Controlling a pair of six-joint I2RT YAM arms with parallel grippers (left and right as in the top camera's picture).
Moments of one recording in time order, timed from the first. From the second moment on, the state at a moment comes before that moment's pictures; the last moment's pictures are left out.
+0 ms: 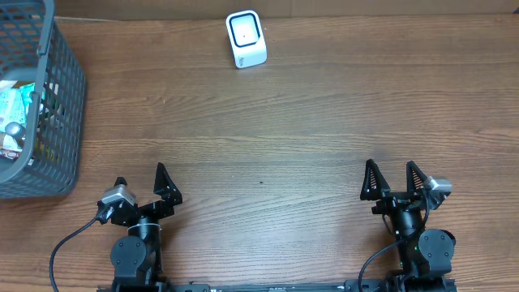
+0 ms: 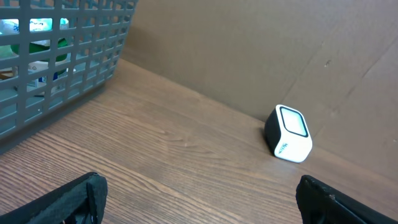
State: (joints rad) left arm -0.04 0.02 0.01 -0.06 -0.22 -0.41; right arm 0.05 0.01 0.02 -0.03 -0.04 0.38
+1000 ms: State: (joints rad) left arm -0.04 0.01 0.01 -0.06 -0.22 -0.41; right arm 0.05 0.01 0.02 -0.07 -0.08 0.38
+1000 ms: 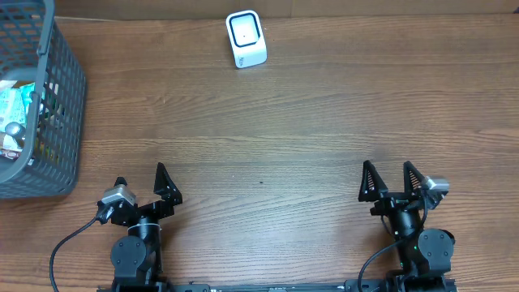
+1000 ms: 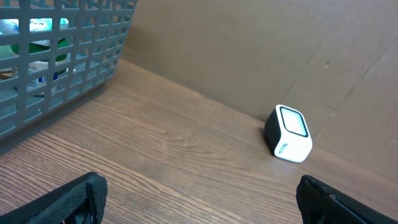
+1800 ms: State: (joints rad) left arm -0.04 0.02 0.01 -0.06 -0.22 -0.41; right arm 0.05 0.70 1.13 -0.91 -0.04 0.37
